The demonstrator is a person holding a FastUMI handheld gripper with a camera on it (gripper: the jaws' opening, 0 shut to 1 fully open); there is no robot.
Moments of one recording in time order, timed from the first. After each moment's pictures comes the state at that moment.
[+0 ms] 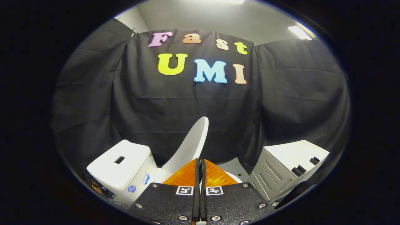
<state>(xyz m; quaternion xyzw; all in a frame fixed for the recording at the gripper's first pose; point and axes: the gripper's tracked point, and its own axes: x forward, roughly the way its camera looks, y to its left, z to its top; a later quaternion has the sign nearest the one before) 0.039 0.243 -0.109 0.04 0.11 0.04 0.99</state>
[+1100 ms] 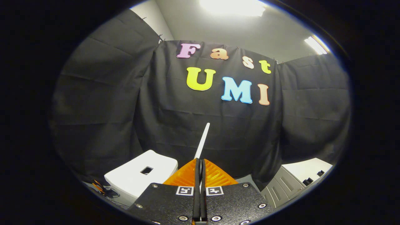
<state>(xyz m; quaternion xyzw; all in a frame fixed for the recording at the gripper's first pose) 0.028 0.353 -0.069 -0.01 0.05 0.11 0.99</state>
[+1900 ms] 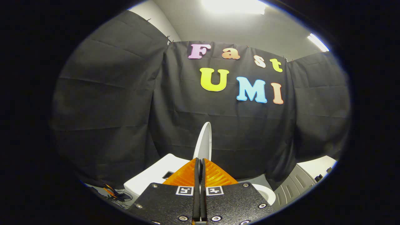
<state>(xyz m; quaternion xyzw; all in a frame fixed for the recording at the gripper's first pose) 0.017 0.424 -0.057 0.00 0.05 0.16 0.99</state>
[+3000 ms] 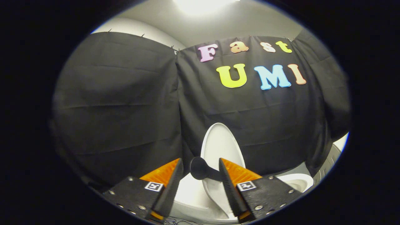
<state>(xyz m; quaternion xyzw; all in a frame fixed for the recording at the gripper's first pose) -0.003 0.451 -0.051 0.15 0.05 0.28 0.95</state>
